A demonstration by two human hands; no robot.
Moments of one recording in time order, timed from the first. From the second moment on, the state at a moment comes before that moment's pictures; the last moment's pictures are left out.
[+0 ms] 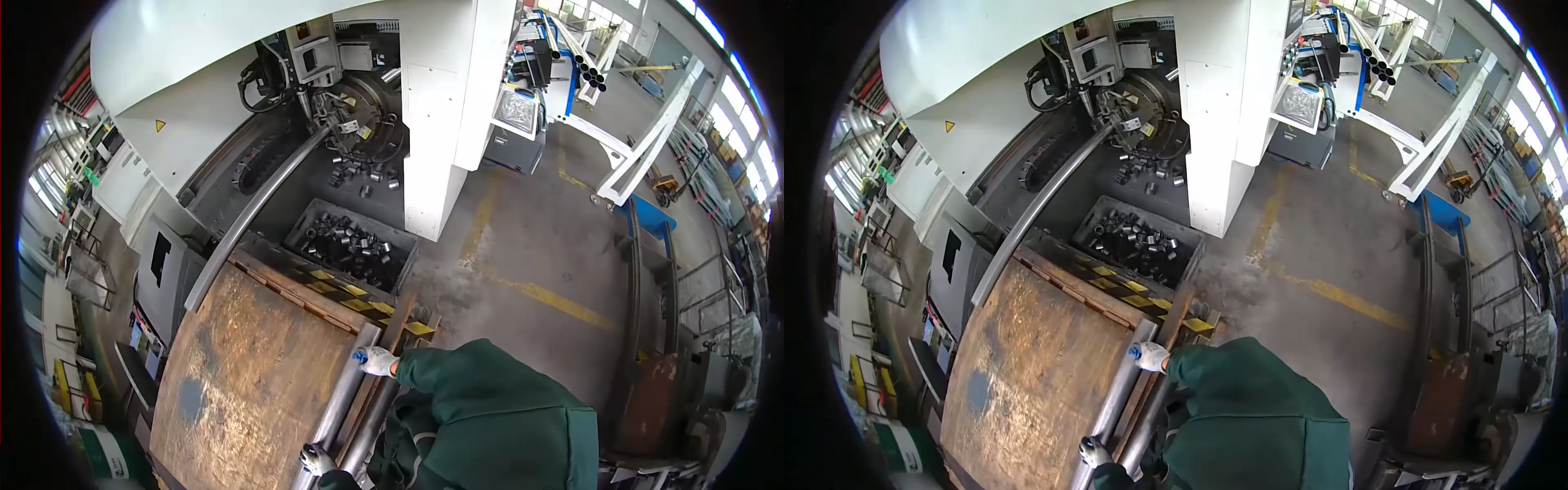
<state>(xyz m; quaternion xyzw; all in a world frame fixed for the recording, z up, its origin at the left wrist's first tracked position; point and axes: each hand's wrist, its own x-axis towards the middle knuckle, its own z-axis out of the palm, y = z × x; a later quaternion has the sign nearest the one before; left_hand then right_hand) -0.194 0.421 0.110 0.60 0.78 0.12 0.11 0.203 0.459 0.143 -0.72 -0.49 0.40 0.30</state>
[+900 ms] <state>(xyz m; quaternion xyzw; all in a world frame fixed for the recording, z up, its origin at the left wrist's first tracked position) -0.203 0.421 0.085 0.66 0.74 0.09 0.12 0.189 0.455 0.159 -0.76 -0.45 0.39 0.27</state>
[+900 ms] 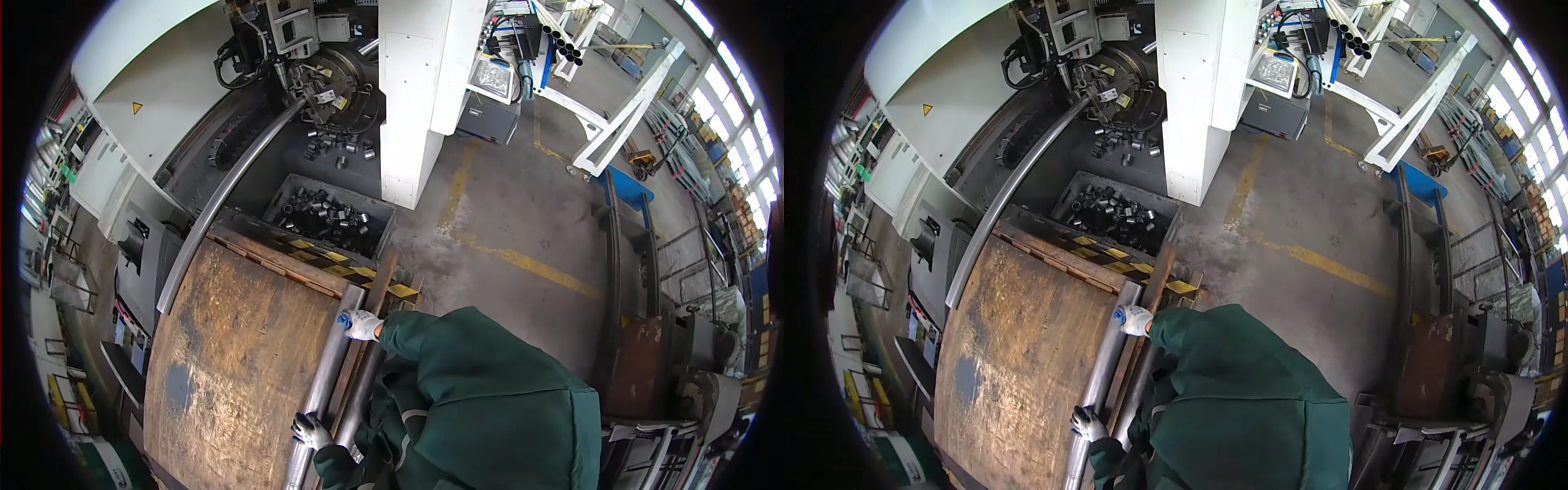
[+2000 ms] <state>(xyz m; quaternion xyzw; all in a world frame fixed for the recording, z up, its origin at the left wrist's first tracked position) -0.194 0.422 0.103 0.67 0.72 0.13 0.10 0.192 0.467 0.110 -0.74 -0.50 0.36 0.28</state>
